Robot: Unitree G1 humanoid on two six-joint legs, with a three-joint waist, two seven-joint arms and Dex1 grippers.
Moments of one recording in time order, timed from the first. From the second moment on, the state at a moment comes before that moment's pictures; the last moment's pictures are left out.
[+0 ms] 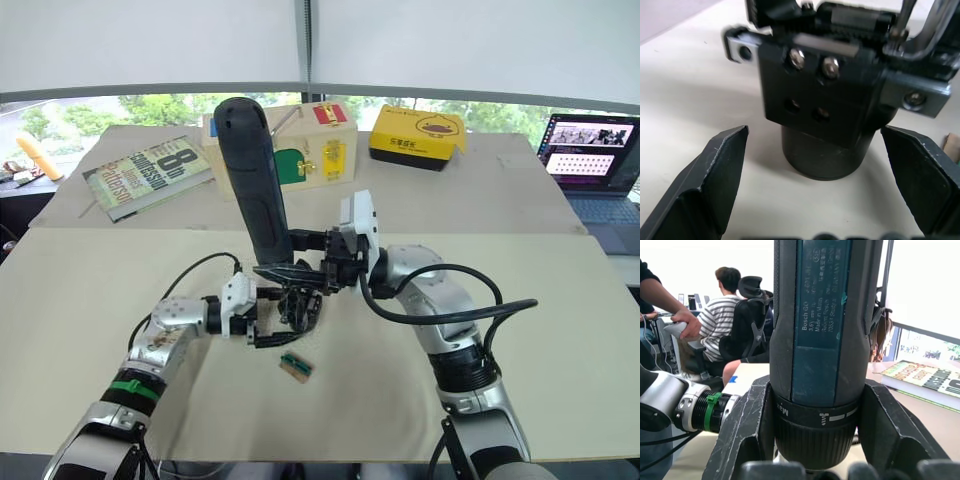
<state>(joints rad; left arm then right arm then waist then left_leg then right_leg) -0.45 0.42 -0.17 0.41 -0.22 -0.10 -1.24 -0.61 -0.30 0.14 -0.15 0.57 0.36 1.07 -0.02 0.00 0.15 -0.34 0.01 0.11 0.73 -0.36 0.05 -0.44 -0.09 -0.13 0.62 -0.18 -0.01</state>
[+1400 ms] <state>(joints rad) -0.51 0.36 -0.19 0.53 -0.16 -0.21 -1.28 -0.54 -0.30 0.15 -0.17 0.56 0.31 1.02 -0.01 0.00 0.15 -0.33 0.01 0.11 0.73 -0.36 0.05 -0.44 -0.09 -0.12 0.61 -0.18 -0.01</state>
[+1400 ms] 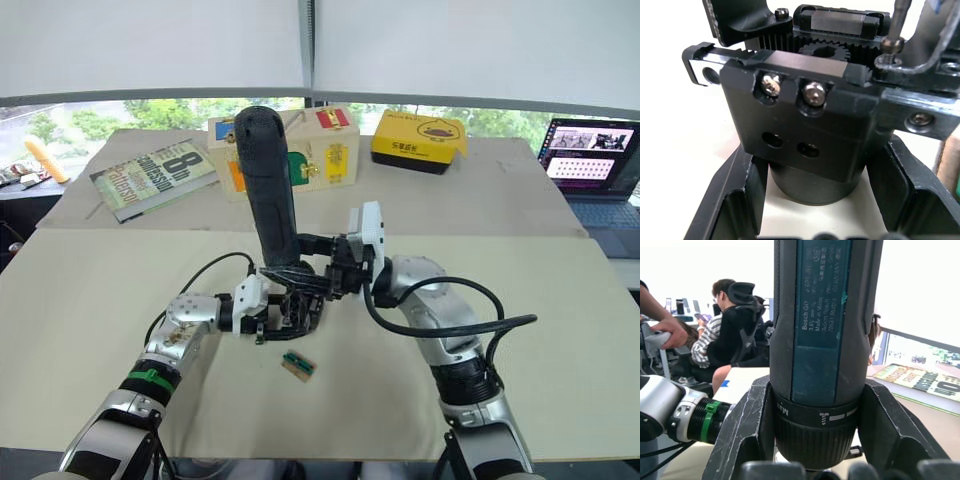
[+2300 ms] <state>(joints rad) -0.50 0.35 -0.19 0.52 -0.16 -0.17 -1.26 -0.57 -0.30 0.20 -0.16 0.52 0.31 0.99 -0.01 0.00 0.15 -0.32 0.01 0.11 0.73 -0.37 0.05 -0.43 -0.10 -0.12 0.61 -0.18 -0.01</state>
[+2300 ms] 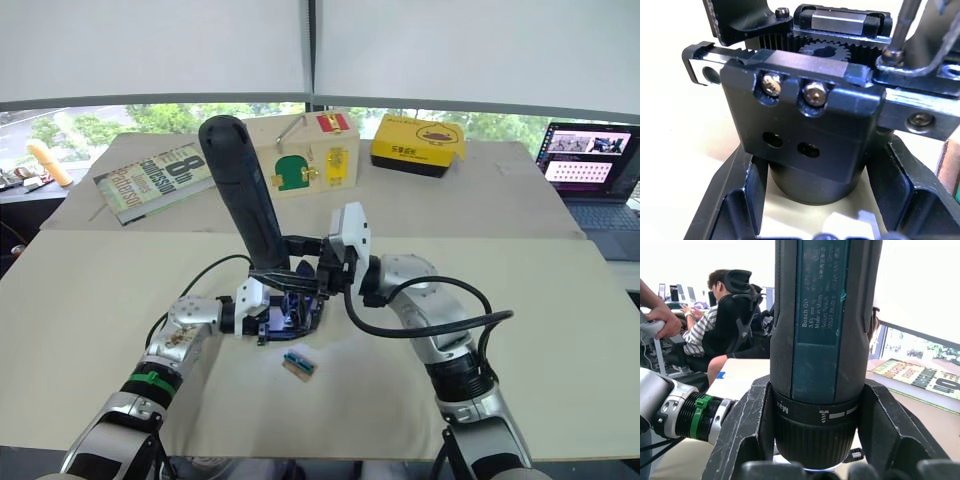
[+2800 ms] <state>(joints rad) -0.52 0.34 -0.19 0.53 -0.16 -0.17 -1.26 -0.66 -0.30 0.13 -0.18 0.61 0.34 1.03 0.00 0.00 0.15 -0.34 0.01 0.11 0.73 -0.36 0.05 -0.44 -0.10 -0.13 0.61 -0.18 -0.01</state>
